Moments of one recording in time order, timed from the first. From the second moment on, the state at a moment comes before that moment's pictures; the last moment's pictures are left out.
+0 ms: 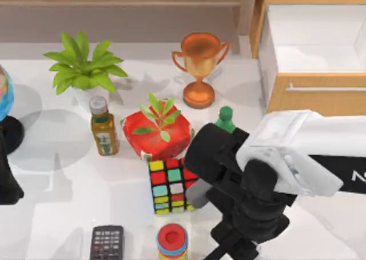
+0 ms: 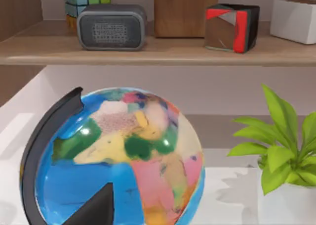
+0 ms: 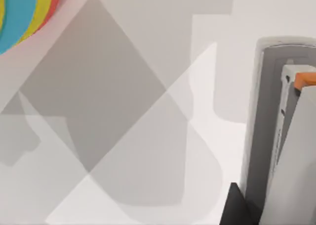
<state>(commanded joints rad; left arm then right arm) 0.00 0.00 0.00 0.00 0.00 0.00 0.94 1.78 1.09 -0.88 0.00 0.23</state>
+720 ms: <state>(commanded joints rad) 0.00 0.00 0.00 0.00 0.00 0.00 0.87 1.71 1.28 -0.97 0.07 0.18</state>
